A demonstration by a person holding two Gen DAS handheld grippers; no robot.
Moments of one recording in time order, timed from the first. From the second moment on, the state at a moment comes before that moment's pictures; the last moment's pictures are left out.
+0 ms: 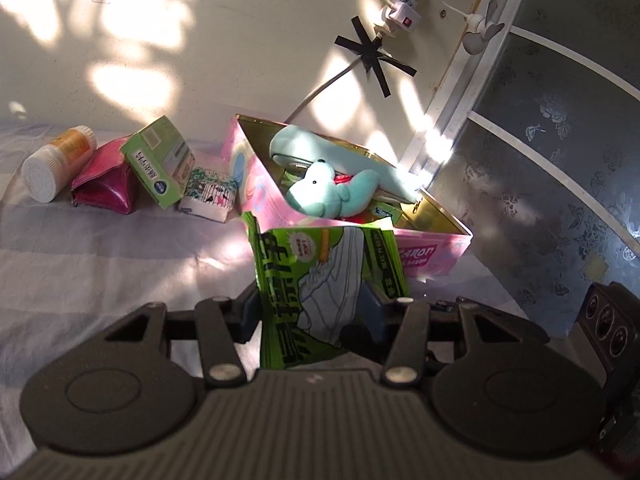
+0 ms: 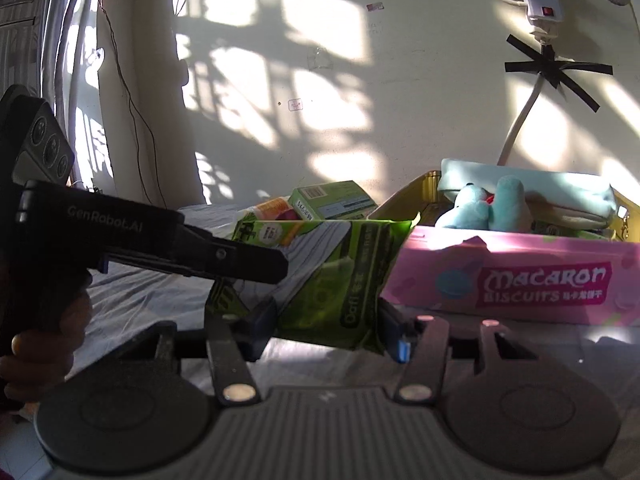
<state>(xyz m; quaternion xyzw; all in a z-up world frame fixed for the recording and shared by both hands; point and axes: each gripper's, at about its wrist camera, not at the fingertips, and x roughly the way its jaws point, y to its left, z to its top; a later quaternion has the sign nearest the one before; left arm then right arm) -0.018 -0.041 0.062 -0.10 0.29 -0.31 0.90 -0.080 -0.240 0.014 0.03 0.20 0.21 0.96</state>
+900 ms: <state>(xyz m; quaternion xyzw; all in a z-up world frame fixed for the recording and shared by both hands) 0.149 -0.219 0.059 -0.02 0.33 -0.25 0.91 0.083 -0.378 0.013 0.09 0.24 0.06 0.96</state>
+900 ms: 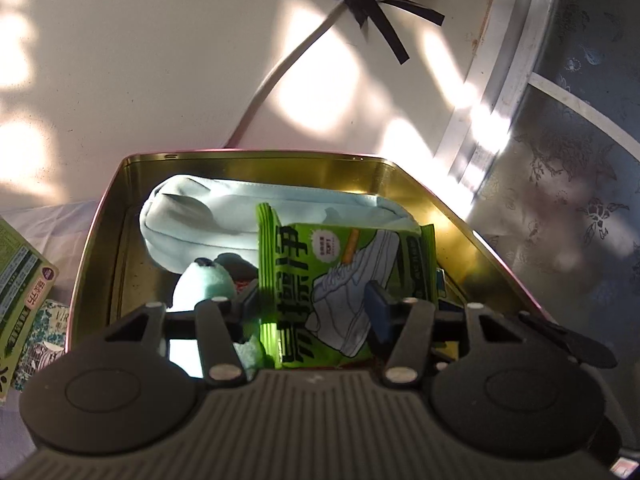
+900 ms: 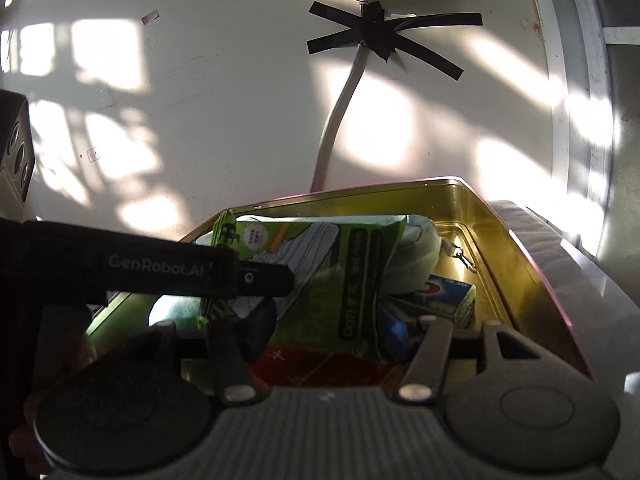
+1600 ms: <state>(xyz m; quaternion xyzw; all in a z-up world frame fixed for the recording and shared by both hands) 0.007 -0.153 0.080 -0.01 0.22 -0.26 0.94 -0.041 -0.349 0.034 0.10 0.14 0.02 0.98</state>
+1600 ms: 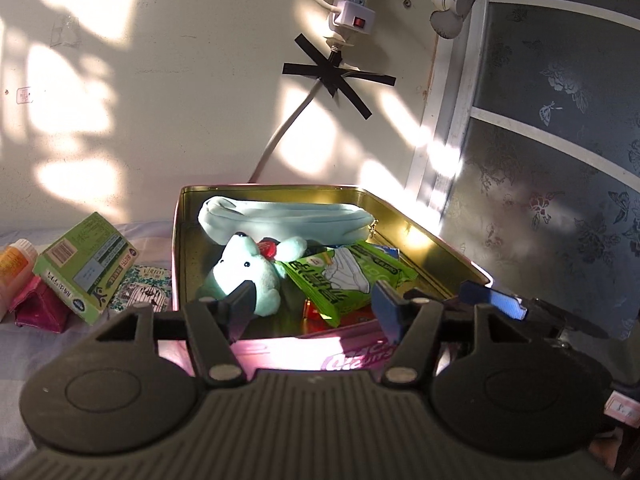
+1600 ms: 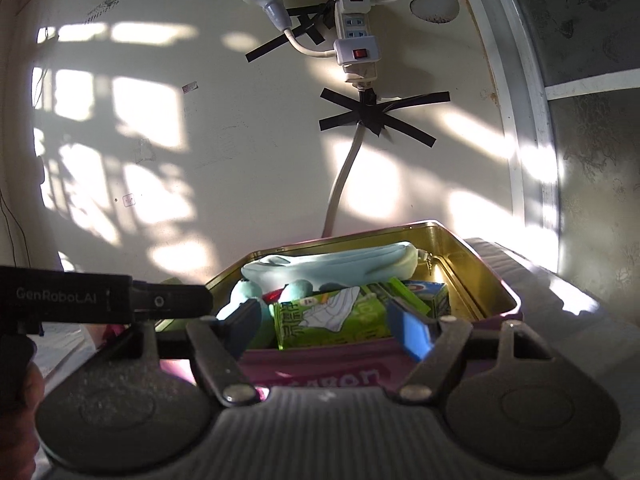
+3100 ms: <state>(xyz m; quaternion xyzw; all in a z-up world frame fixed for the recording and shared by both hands) -0.027 -0.071 -0.004 0.04 0.28 -0.14 0.95 -0.082 -0.324 -0.014 0.15 0.25 0.02 0.95</state>
